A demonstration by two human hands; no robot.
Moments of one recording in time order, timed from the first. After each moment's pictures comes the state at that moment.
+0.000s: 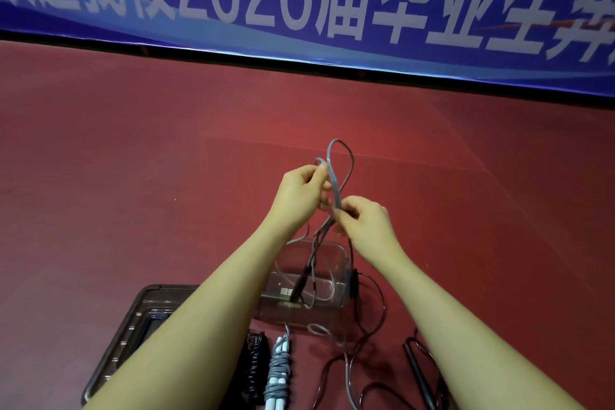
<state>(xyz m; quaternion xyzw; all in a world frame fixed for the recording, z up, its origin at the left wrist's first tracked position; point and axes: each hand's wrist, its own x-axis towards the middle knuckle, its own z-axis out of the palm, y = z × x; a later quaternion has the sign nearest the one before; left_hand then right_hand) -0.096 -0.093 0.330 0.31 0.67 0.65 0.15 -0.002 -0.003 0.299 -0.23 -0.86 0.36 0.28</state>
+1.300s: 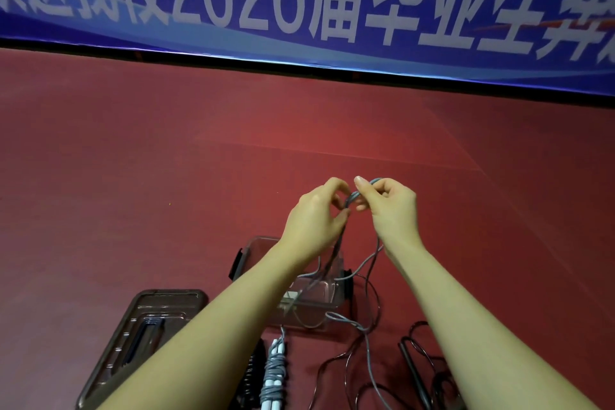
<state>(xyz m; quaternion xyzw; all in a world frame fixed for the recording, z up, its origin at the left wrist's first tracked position) -0.066 -0.085 0.310 0.48 0.75 0.45 -0.03 0.012 0.014 0.322 -0.26 -0.68 0.53 0.44</state>
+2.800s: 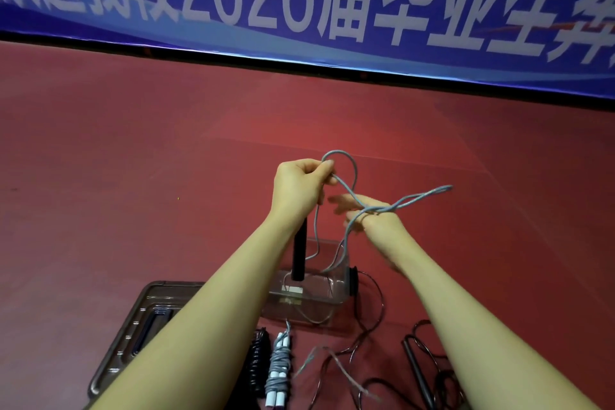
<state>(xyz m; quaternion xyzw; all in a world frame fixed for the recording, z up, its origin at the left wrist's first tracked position) -0.085 -0.099 0.347 0.27 0.68 0.68 0.11 0.019 -0.001 0.314 -0.19 -0.76 0.59 0.20</state>
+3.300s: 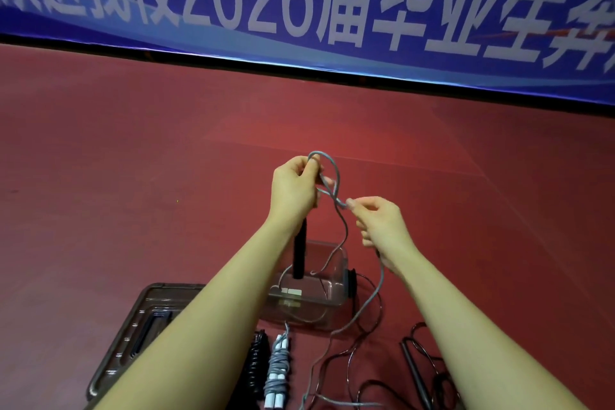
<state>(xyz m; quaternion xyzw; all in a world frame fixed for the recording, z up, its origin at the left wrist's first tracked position) -0.083 -0.103 0.348 0.24 0.63 0.73 0.11 0.014 0.003 0.305 -0.31 -0.70 0.59 0.27</state>
